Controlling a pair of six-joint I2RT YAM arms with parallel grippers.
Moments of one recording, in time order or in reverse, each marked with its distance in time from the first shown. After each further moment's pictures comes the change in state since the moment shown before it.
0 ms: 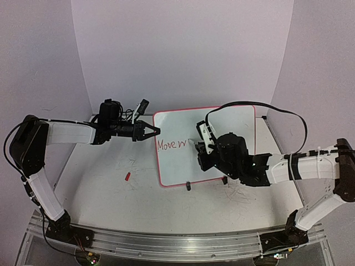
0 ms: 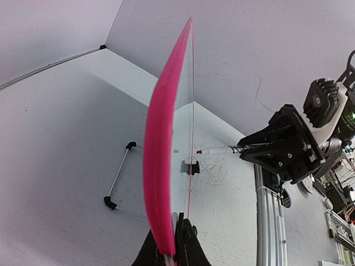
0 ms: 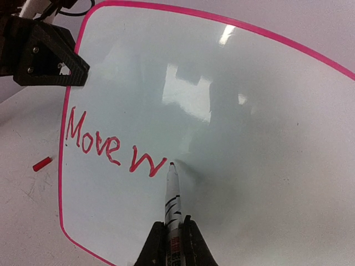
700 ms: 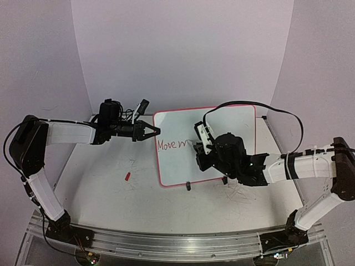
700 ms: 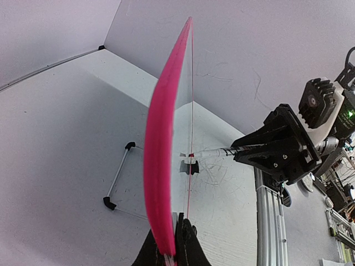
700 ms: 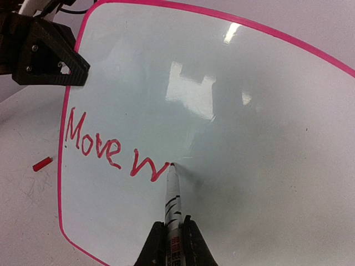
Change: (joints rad) left arm 0.000 -0.003 0.000 -0.004 0.003 0.008; right arm -0.007 0.030 0.006 0.026 -0.022 -0.015
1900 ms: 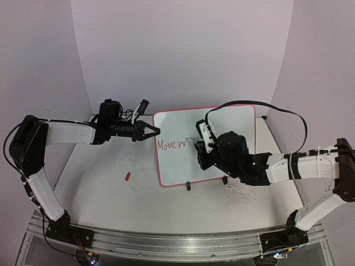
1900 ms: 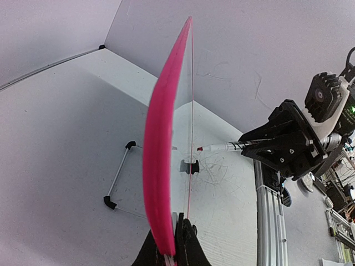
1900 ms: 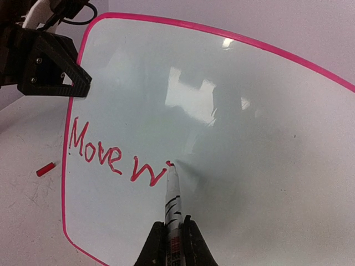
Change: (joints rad) left arm 0.000 0.000 0.000 -0.004 0.000 0.002; right arm 0.000 -0.030 -0.001 -0.008 -0.006 0.000
